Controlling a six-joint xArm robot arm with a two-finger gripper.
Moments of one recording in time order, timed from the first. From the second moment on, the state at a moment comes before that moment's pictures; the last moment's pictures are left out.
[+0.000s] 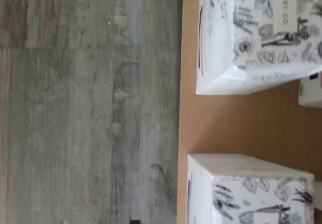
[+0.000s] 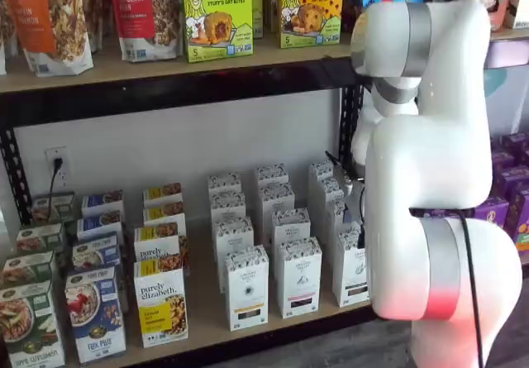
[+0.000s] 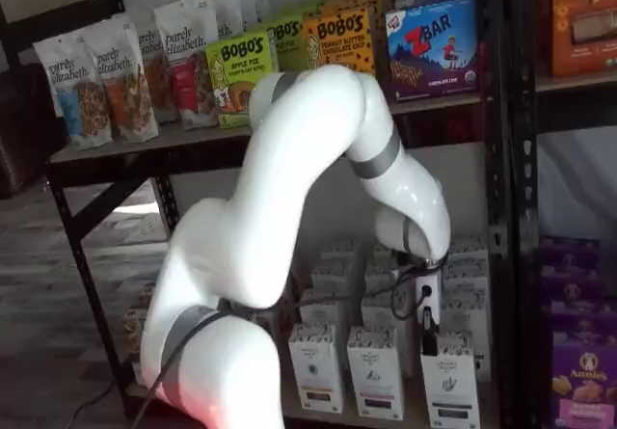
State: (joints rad) arm -0.32 0.83 -1.34 0.09 0.49 -1.97
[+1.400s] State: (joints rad) arm -0.31 1.10 -1.64 -0.23 0.57 -1.68
